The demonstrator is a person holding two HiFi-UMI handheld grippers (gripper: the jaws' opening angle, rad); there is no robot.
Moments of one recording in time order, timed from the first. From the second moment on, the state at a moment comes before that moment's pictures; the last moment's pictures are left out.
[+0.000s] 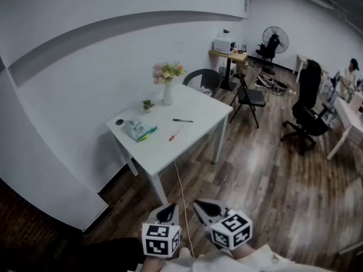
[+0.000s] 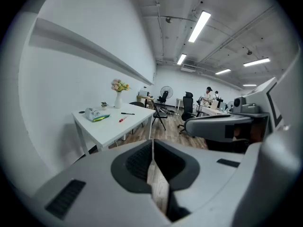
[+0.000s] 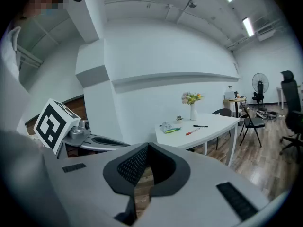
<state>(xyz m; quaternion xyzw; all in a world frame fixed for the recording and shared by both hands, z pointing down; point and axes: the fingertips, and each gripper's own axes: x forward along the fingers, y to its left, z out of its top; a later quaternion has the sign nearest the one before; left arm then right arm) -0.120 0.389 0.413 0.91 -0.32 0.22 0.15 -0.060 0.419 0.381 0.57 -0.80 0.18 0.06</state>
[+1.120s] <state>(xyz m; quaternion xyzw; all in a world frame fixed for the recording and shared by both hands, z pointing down) -0.094 0.367 0.395 0.92 -0.33 0.17 0.13 -0.033 0.398 0.368 0.58 -0.80 0.13 0.06</state>
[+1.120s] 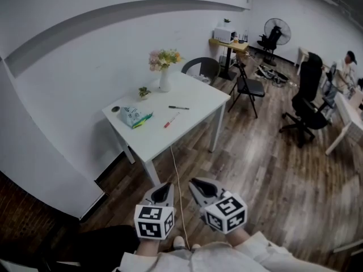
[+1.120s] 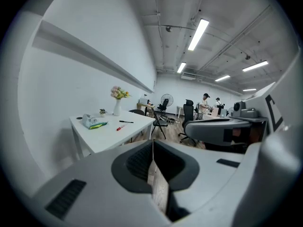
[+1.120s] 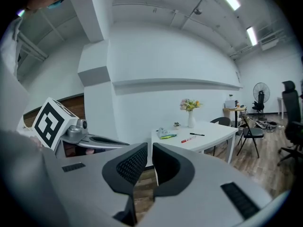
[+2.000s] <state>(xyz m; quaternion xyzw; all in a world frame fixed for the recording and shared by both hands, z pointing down) -0.071 0.352 0.425 0.90 -0.36 0.19 0.16 0.022 0.391 0.407 0.59 -0.78 0.18 0.06</state>
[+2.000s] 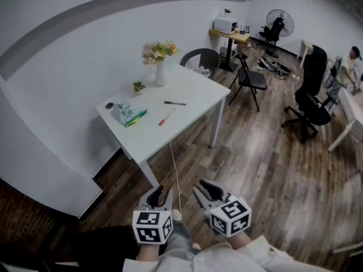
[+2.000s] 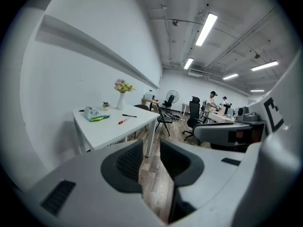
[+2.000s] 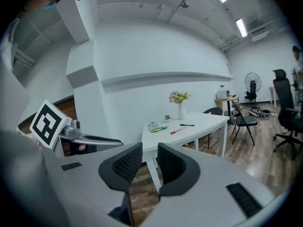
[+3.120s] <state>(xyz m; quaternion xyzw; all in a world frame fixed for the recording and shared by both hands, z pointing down) -0.043 0.108 0.419 0.93 -0.31 0.18 0.13 0.028 0.162 0.414 0.63 -0.75 0.19 0.07</state>
